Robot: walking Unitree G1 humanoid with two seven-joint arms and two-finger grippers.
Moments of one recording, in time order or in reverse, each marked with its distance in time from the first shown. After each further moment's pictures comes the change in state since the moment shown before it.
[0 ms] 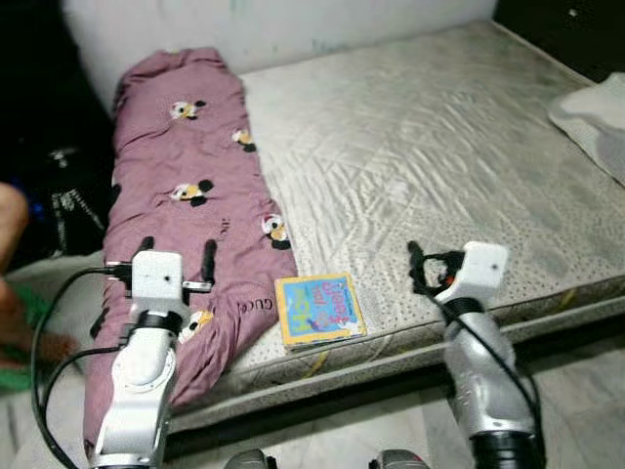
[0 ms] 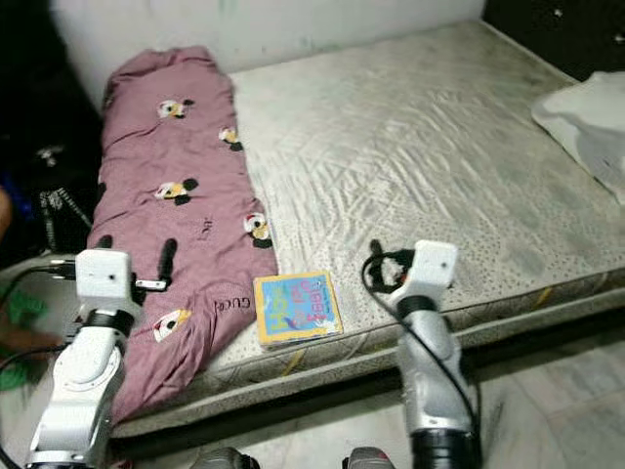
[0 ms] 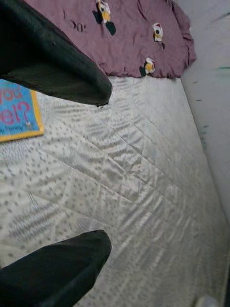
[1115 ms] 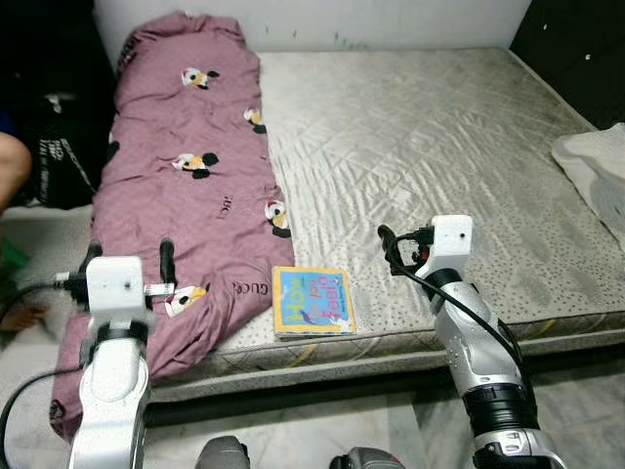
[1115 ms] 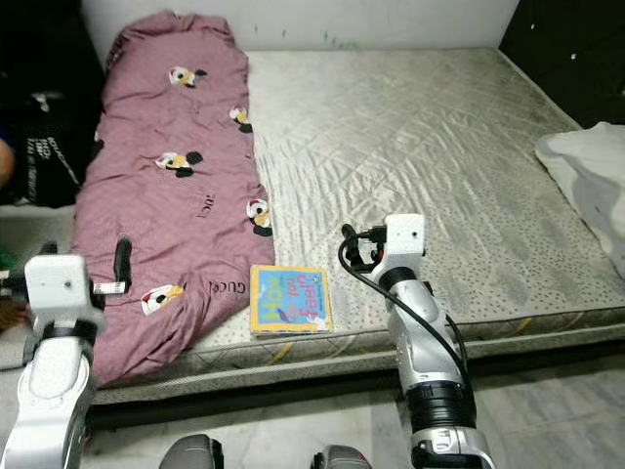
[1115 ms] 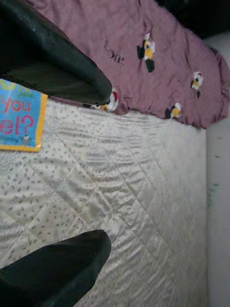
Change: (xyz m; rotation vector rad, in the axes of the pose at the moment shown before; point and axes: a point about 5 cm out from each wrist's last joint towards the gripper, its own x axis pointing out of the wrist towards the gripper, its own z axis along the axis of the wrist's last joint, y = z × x) left arm -0.025 0.029 0.004 0.044 0.035 0.204; right arm 0.037 0.012 0.014 -0.103 0.026 0.185
